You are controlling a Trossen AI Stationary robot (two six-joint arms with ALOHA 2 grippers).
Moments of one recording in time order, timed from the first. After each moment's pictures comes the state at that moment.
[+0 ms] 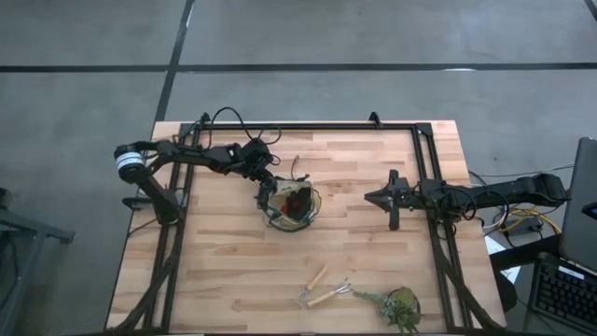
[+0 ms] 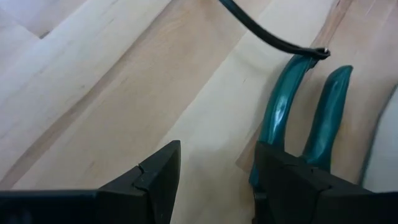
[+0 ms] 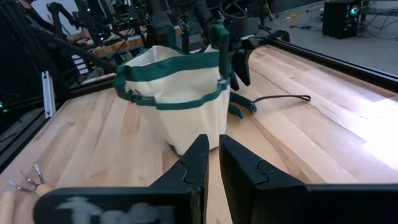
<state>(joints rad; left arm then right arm) 0.47 1.60 0.75 -0.10 0.09 -0.24 0.01 0.53 0.01 0.37 0.13 0.28</state>
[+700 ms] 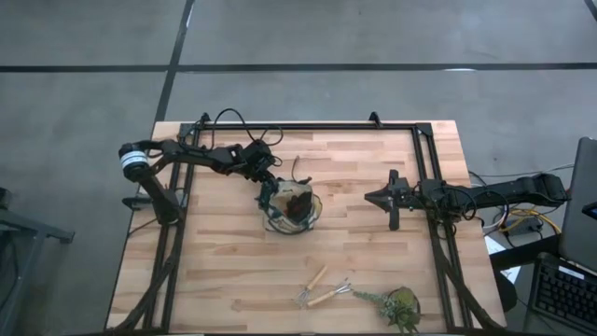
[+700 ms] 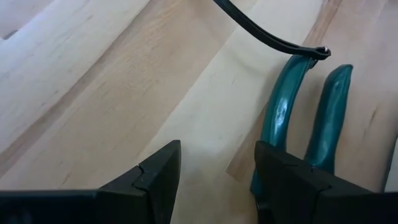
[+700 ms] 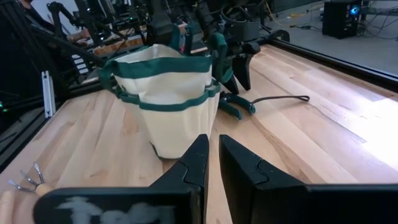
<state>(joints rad) 0.46 1.63 0.75 -0.06 0.13 -0.24 0.01 0.53 0.01 0.37 0.13 0.28</state>
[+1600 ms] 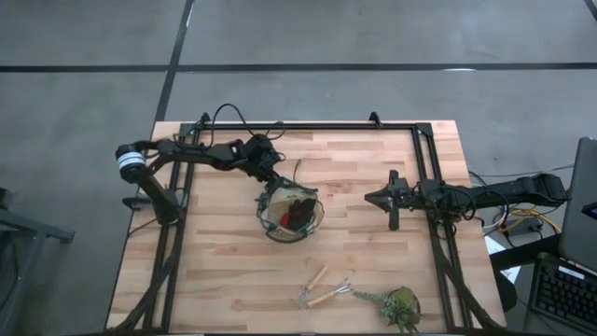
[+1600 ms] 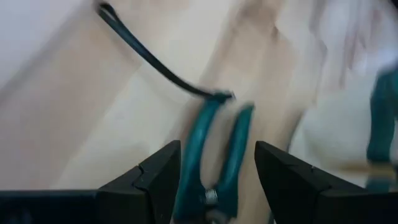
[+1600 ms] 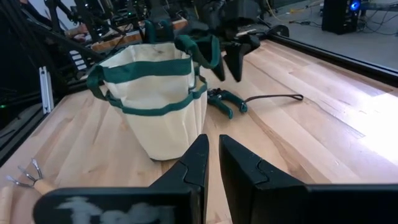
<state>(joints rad) 0.47 1.60 0.81 -0.05 0.37 -0.28 0.01 0.53 0.01 0.35 0.13 0.28</state>
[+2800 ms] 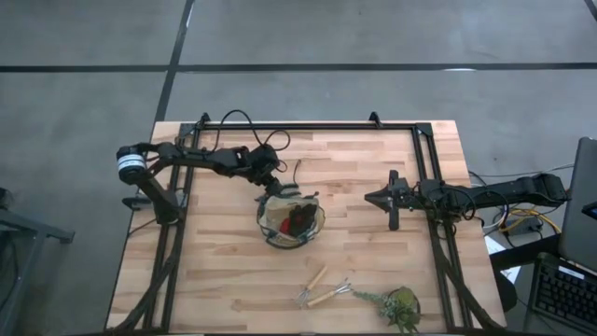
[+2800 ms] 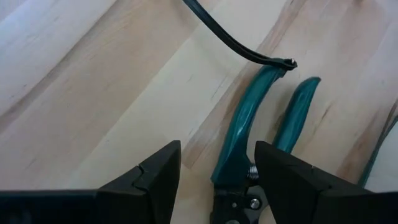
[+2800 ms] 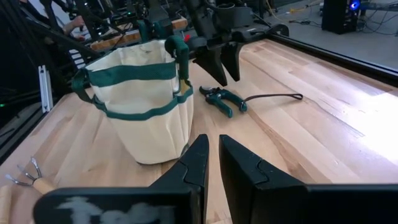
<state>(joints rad) 0.37 1.60 0.85 -0.23 0.07 -0.34 0.01 0.53 0.01 0.35 0.13 0.28</state>
